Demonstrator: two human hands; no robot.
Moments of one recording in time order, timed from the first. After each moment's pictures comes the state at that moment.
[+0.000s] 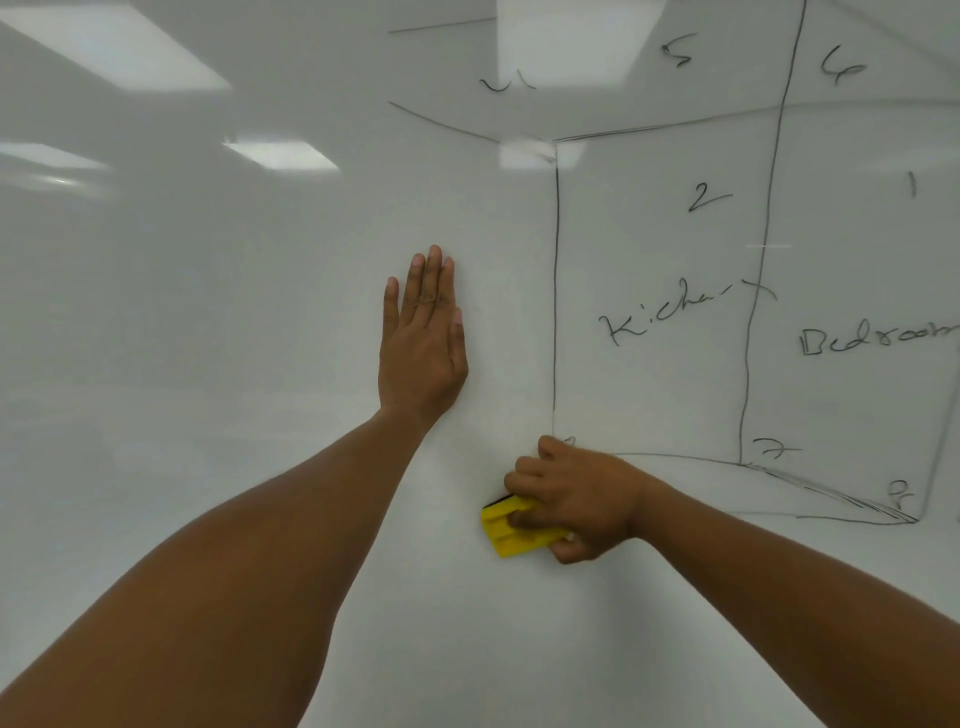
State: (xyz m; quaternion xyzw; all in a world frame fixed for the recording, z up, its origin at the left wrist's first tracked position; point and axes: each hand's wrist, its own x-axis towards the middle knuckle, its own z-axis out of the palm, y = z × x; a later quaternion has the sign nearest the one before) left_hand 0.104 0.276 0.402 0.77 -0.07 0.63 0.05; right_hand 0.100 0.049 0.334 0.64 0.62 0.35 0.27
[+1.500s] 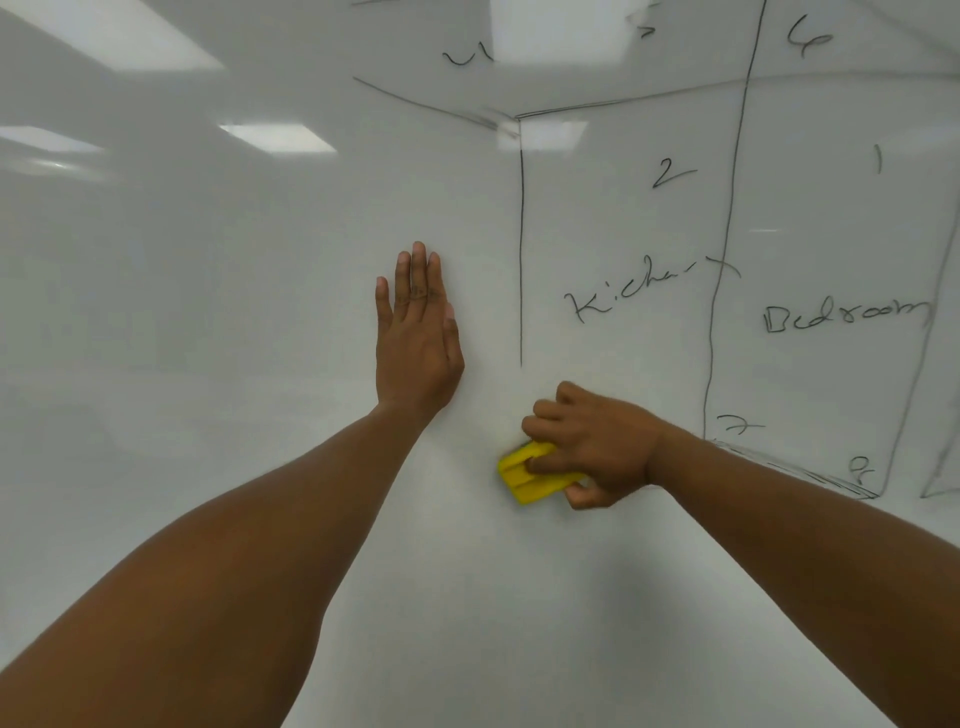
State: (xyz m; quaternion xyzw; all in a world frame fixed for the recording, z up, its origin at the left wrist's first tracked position) left_hand 0.104 0.243 0.383 0.78 -0.06 0.62 0.08; right_hand 0.106 -0.001 0.363 0.65 0.61 0.38 0.26
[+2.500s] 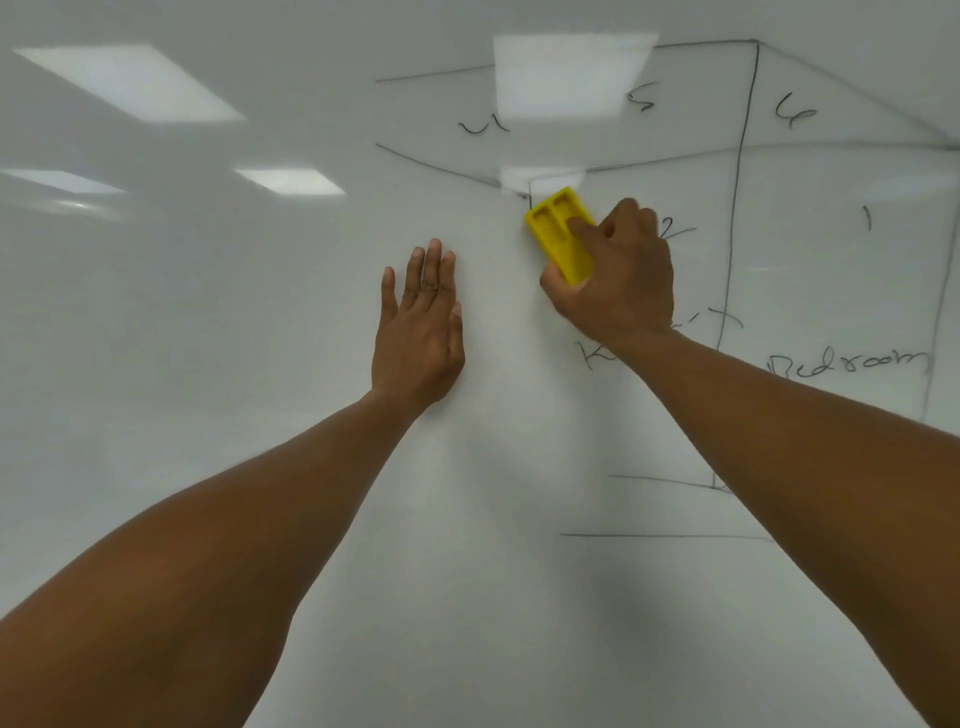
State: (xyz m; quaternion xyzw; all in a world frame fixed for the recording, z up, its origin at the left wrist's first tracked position) left_hand 0.093 0.258 0.443 0.80 -0.07 0.59 0.02; right_hand 0.089 0.039 0.509 0.75 0.19 0.61 -0.16
